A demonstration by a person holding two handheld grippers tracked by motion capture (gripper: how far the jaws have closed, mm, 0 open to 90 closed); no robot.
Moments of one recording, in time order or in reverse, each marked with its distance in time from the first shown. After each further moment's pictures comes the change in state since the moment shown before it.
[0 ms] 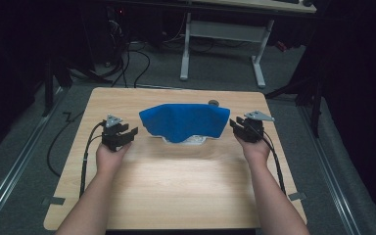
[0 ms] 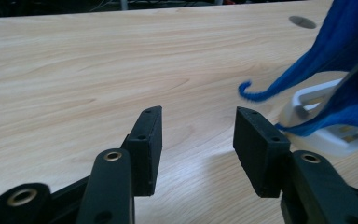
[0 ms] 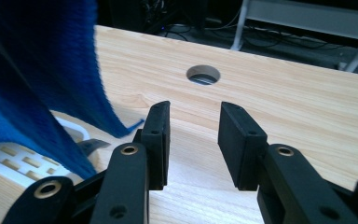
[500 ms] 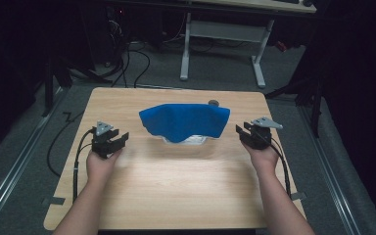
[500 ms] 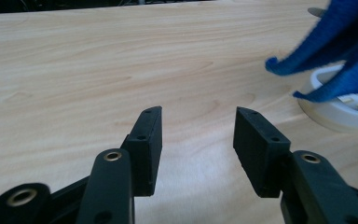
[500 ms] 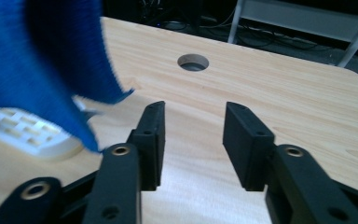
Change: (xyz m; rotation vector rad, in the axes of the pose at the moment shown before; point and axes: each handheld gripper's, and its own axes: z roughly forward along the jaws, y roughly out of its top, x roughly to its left) left arm 0.006 -0.019 -0.033 -0.007 0.052 0.008; right arm -0.007 -0.014 -0.028 0.008 -0.020 -0.030
